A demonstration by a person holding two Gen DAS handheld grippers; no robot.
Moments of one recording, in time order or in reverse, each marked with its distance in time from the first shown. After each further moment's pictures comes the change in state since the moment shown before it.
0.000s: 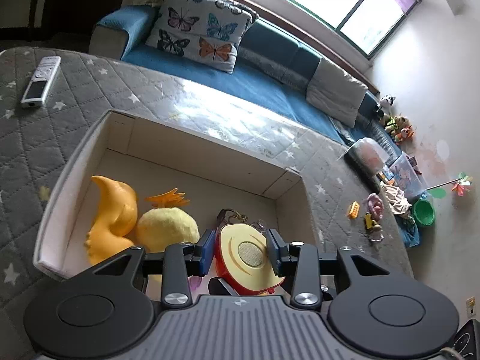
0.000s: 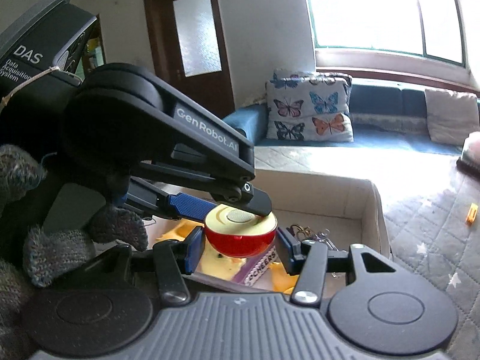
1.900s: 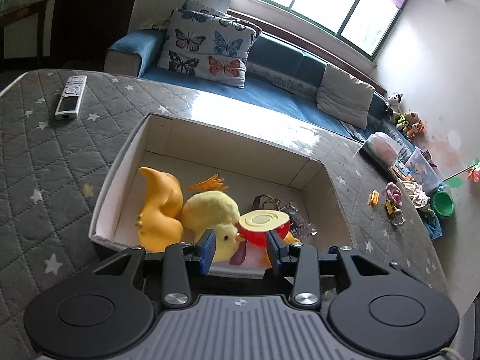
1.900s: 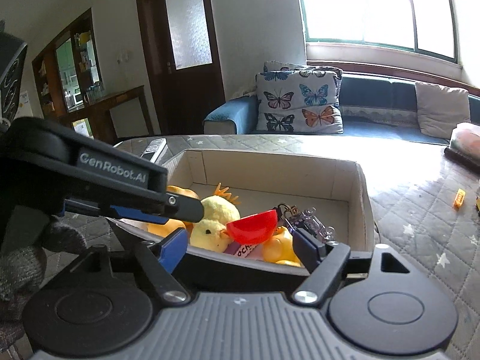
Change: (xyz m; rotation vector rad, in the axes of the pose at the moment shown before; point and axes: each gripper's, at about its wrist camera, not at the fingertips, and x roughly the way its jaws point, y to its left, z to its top) left arm -0.041 0.019 -0.041 0.088 -0.090 0.085; right arm -0.021 -0.004 -0.020 0.002 0.018 -0.041
